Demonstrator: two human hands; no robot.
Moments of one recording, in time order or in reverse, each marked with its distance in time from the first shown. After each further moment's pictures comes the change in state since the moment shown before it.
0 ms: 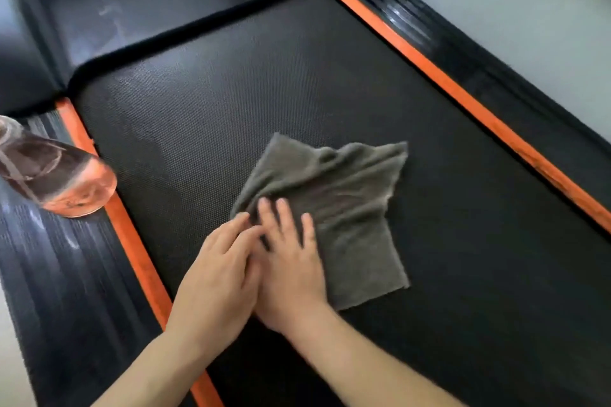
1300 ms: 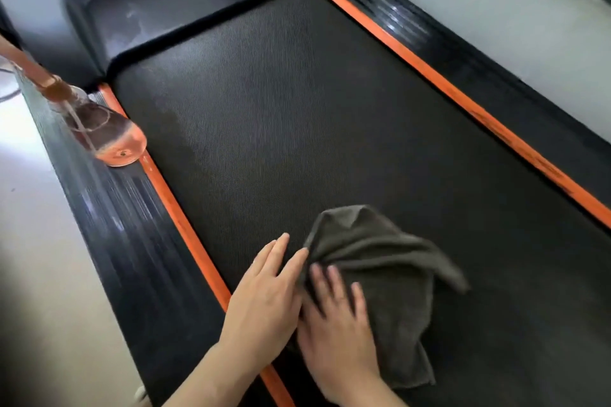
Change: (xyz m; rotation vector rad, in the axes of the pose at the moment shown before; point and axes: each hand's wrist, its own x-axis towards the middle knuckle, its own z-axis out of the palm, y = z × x) left_hand -0.116 0.075 0.024 0.231 -0.136 0.108; right_hand -0.208 0.022 -0.011 0.154 -0.117 0.083
